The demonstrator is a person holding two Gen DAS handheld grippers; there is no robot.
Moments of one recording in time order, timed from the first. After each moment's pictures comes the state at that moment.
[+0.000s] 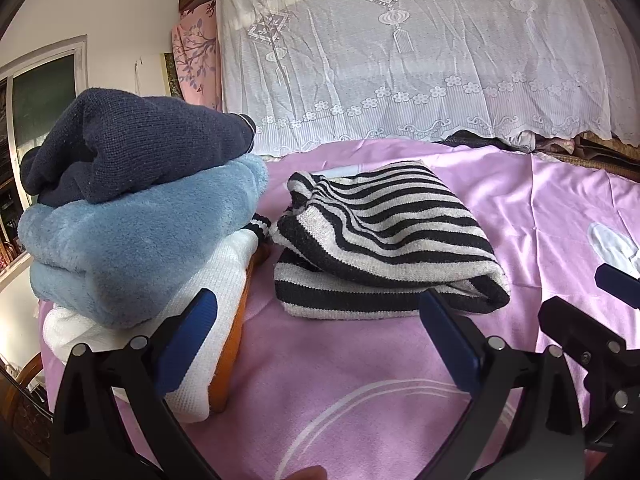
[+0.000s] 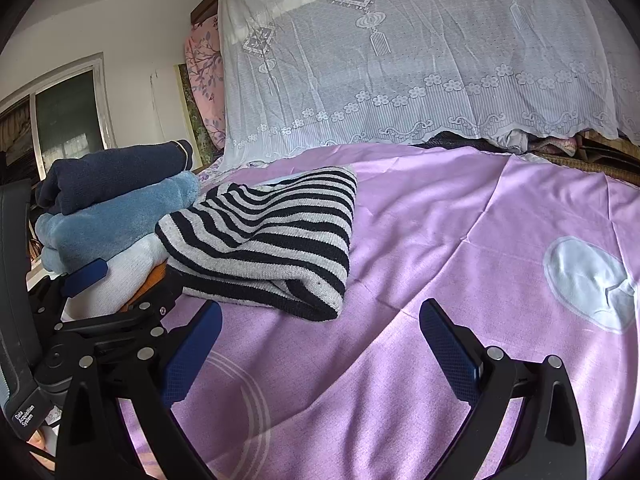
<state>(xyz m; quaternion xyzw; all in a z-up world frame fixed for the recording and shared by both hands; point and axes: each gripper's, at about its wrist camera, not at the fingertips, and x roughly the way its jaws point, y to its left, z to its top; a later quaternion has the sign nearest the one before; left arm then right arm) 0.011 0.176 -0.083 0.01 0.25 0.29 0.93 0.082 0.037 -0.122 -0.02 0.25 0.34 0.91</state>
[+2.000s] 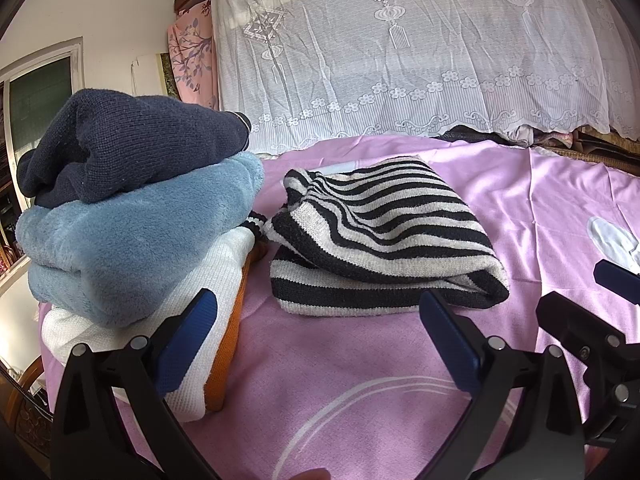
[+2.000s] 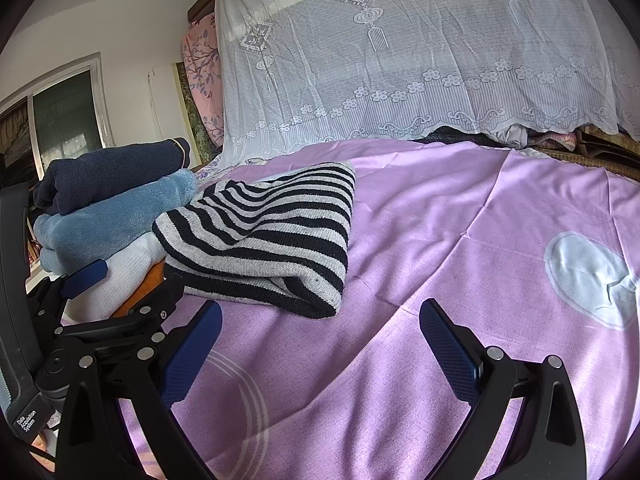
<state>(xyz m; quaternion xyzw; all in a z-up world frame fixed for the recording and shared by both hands) 0.013 0.173 -0.085 0.01 0.25 0.28 0.93 0.085 0.037 -0.123 -0.02 0.25 0.34 0.91</state>
